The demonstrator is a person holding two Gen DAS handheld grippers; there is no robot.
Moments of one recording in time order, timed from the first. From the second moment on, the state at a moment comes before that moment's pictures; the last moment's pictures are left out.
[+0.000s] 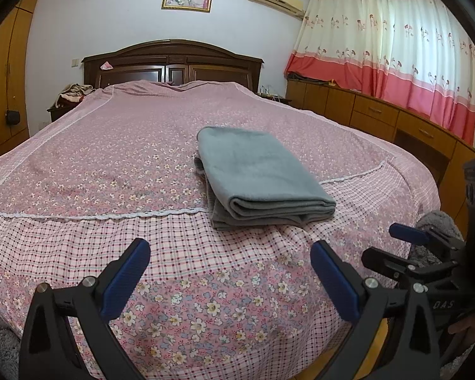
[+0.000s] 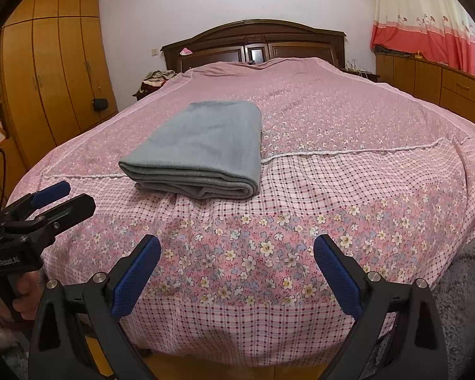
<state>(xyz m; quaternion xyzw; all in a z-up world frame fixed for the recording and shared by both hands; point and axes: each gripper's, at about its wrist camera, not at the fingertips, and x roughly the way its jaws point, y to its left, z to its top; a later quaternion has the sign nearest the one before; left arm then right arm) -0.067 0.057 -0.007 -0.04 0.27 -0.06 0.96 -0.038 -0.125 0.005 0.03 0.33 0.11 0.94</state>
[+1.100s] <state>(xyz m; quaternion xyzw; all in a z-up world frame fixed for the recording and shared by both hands) -0.069 0.060 -0.005 -0.04 0.27 -0.06 0.96 -0.039 -0.122 0.002 0.03 0.34 0.11 0.94</state>
